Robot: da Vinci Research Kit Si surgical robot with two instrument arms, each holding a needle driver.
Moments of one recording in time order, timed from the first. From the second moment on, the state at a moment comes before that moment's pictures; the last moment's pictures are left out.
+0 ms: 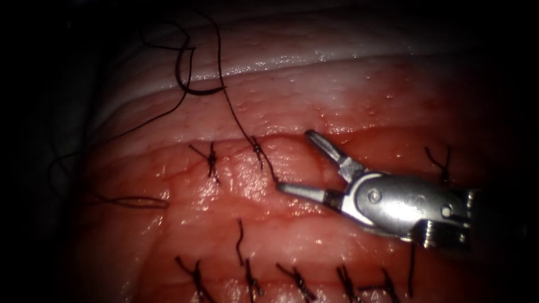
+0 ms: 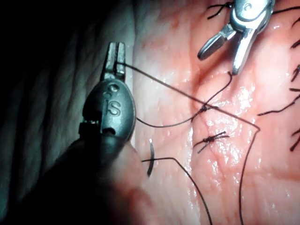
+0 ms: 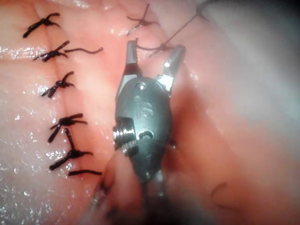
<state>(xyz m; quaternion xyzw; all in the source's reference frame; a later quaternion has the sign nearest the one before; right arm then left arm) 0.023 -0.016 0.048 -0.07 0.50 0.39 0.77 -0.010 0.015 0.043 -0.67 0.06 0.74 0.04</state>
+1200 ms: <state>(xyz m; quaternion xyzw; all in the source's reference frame) 0.030 -0.013 0.051 0.06 0.50 0.34 0.80 -0.013 0.013 0.034 -0.68 0.07 0.72 0.02</state>
